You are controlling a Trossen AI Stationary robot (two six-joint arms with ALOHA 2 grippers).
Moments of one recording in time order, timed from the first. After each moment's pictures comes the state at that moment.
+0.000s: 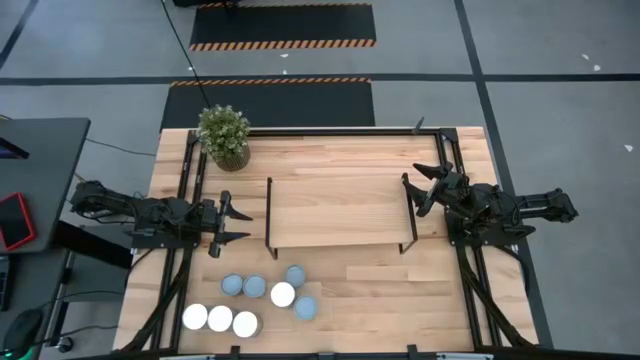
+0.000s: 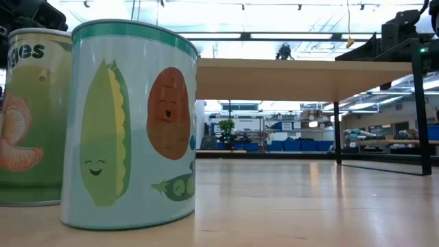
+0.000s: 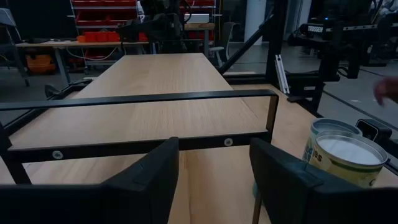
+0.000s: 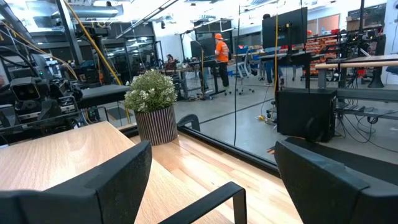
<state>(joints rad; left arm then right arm) -0.25 0.14 0.01 0.08 -0.18 -0.01 0.06 0.00 0.01 0.14 0.66 0.04</state>
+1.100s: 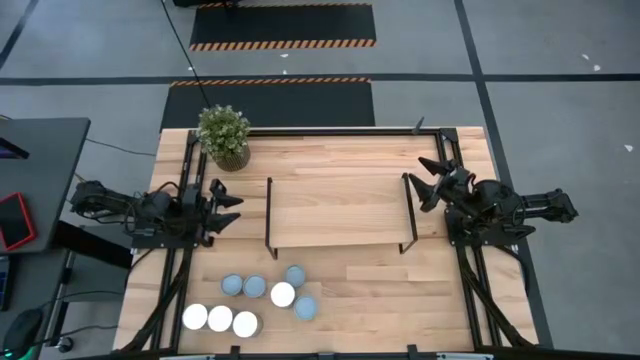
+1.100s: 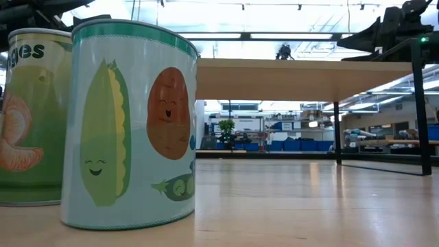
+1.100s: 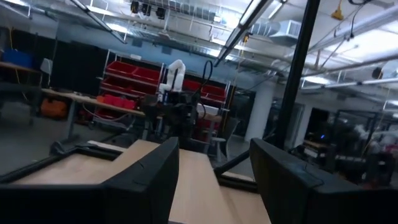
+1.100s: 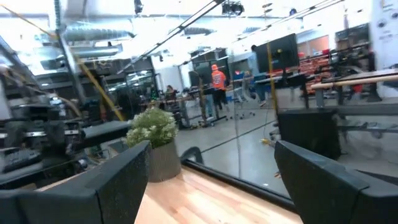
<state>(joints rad) -0.25 0.14 0.01 0.47 -0.30 -0.20 0.06 0.00 0.01 0.30 0.66 0.03</state>
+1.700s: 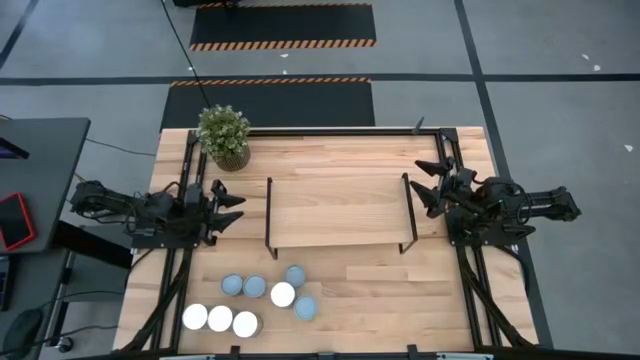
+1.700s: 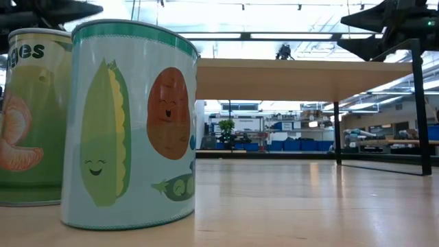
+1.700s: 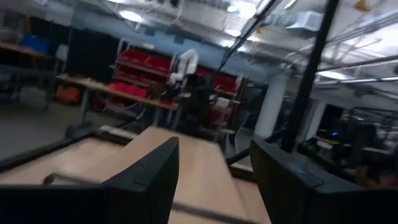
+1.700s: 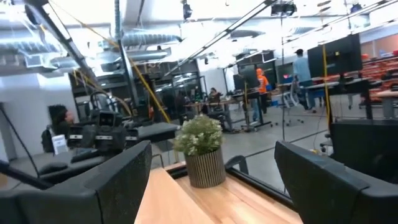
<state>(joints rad) -0.25 0.14 0.01 0.40 -0.35 -0.23 0.06 0.06 0.09 0.29 0.46 0.02</state>
